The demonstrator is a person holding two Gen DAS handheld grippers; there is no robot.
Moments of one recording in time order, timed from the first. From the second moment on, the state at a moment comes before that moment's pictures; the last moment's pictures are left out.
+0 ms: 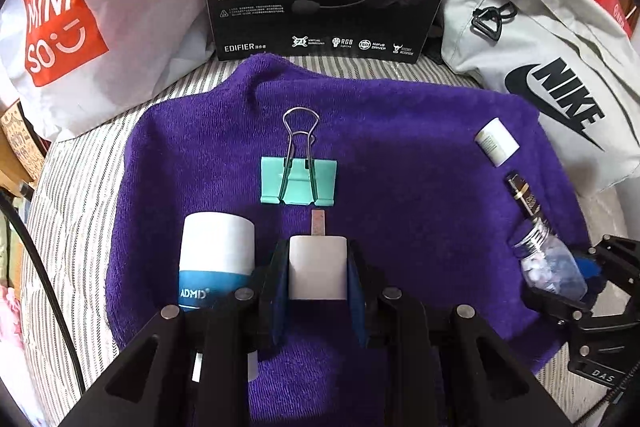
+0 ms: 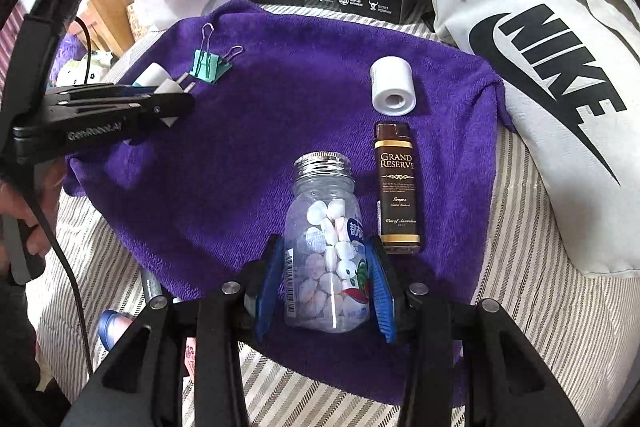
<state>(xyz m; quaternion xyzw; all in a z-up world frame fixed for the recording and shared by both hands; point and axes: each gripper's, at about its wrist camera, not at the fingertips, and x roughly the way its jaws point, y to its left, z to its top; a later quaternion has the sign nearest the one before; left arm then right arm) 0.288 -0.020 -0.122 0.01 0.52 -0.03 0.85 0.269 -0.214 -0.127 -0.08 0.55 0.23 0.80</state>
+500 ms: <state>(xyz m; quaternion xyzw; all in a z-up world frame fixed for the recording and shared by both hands) 0.274 -0.026 -0.123 0.02 0.52 -0.02 0.85 0.268 -0.213 -0.127 -0.08 0.54 0.24 0.80</state>
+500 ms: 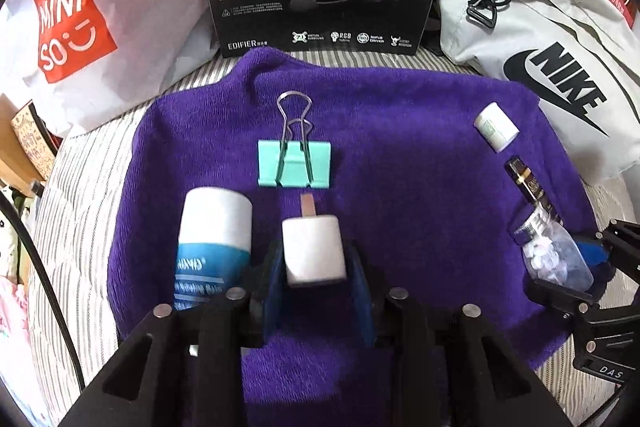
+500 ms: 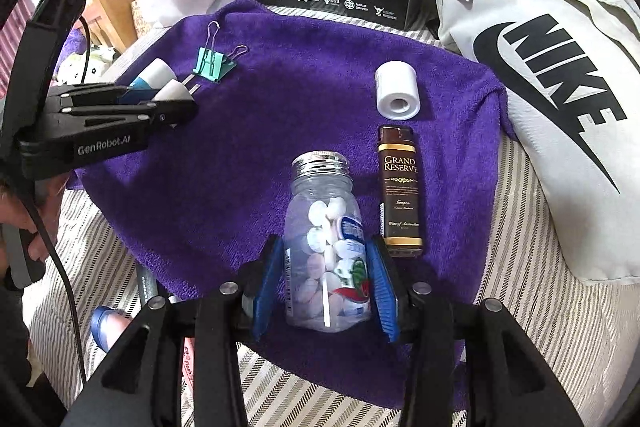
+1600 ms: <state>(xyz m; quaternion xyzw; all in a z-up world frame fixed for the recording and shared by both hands) 0.134 -0.057 -0.086 -0.02 0.52 -0.05 0.85 0.161 -0.273 -0.073 0.01 0.53 0.19 0.83</state>
